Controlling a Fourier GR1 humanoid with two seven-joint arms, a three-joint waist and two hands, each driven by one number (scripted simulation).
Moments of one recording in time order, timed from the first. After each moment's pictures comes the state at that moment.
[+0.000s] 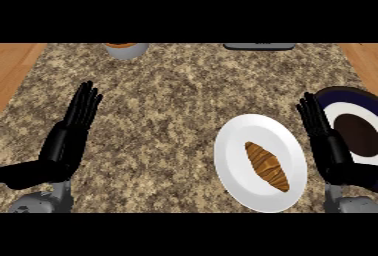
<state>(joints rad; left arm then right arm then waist) -0.09 0.26 -0.12 -1.67 0.18 0.09 -0.09 -0.06 -0.30 0.11 -1.53 -0.20 -0.10 -0.20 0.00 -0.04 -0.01</state>
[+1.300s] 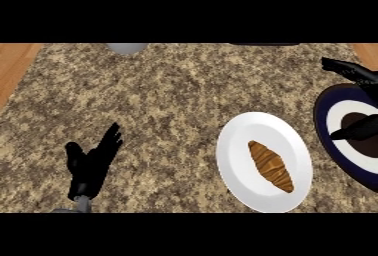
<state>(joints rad) 0.01 0.18 -0.17 -1.45 0.19 0.12 0.20 -0.53 -0.70 0.07 -0.95 0.01 0.45 -0.65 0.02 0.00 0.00</state>
